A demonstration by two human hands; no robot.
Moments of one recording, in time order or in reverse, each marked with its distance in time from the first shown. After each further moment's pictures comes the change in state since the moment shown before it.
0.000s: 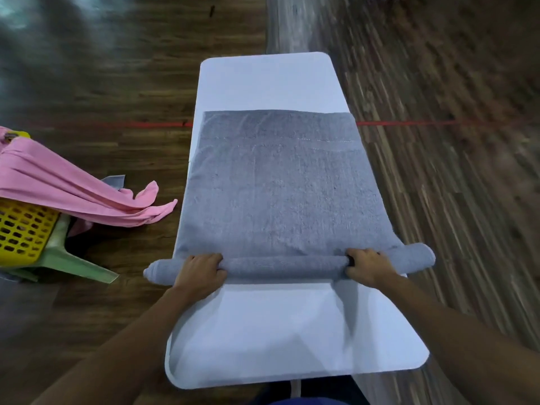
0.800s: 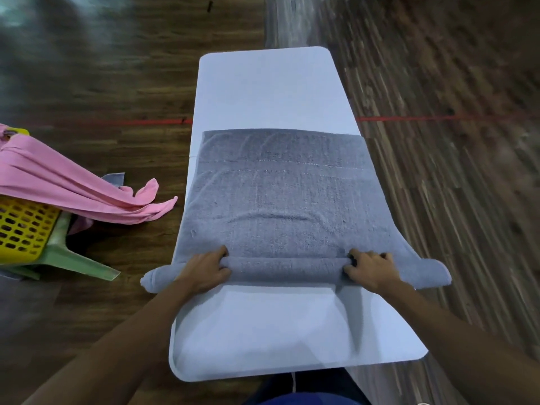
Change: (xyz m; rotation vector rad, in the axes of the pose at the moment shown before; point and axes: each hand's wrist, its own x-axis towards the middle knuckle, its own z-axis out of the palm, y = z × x) left_hand 0.001 -0.006 -0.002 -0.135 -0.120 0.040; right_hand -0.016 -0.003 0.021 -0.057 0.120 0.072
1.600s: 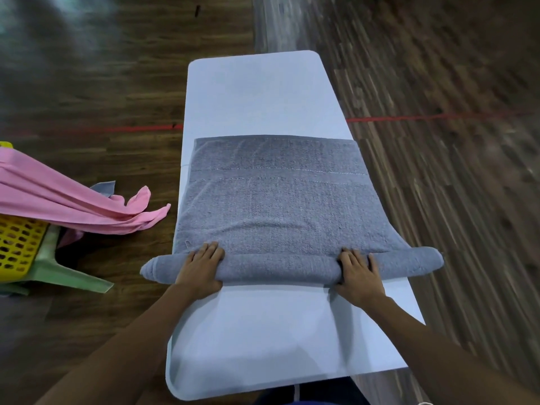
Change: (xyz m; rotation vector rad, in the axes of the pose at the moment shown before) left_hand 0.027 -0.012 0.007 0.286 -0.036 0.042; right_hand 0.004 -0.013 0.034 0.015 0.071 -0.074
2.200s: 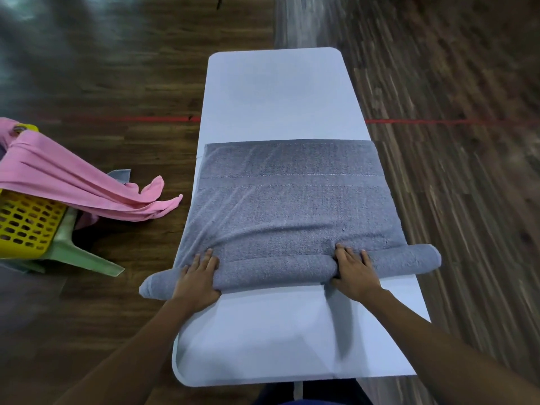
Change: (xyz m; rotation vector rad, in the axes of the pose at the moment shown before) left_hand -0.041 -0.008 0.022 -0.098 -0.059 -0.196; right_hand 0.019 -0.024 -0.012 0.076 -0.075 -0.127
